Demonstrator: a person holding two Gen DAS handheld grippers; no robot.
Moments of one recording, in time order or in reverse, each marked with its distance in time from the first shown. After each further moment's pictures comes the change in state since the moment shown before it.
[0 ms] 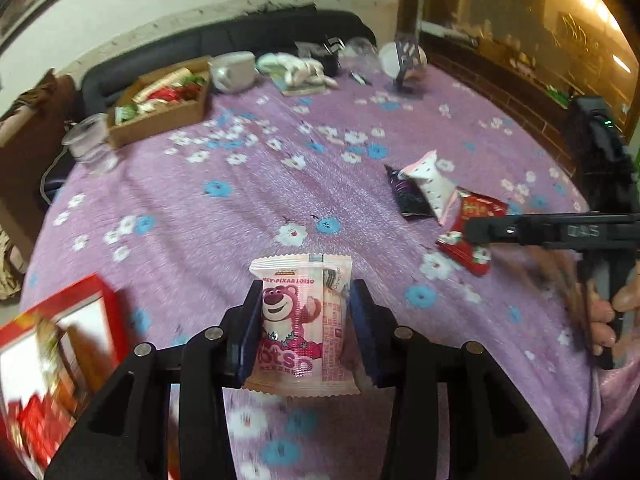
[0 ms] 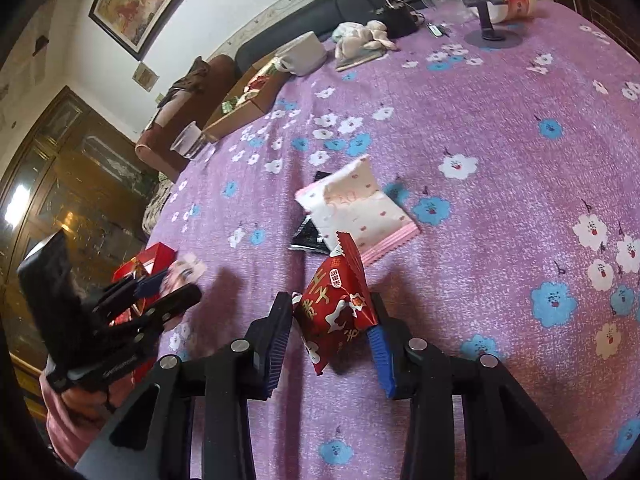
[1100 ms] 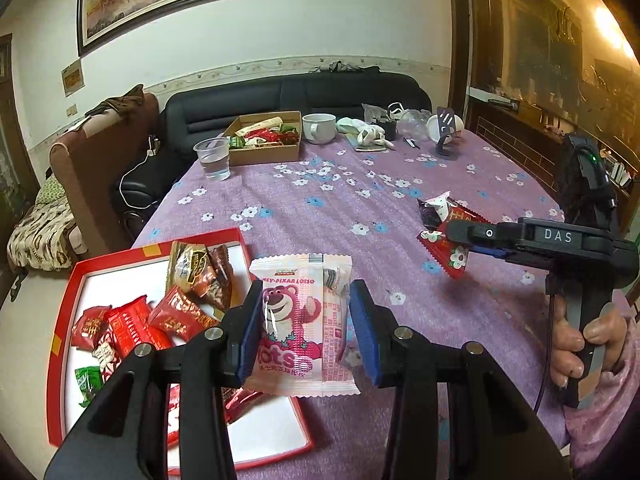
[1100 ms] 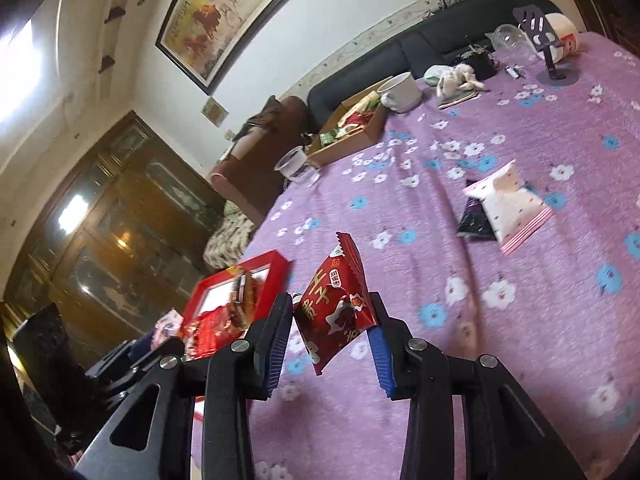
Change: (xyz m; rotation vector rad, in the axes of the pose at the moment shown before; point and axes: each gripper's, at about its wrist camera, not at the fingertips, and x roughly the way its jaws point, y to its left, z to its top) left arm -0.123 0.016 -0.071 -0.126 -0.204 0.189; right arm -0.023 0.087 -0.053 -0.035 -0.189 0.255
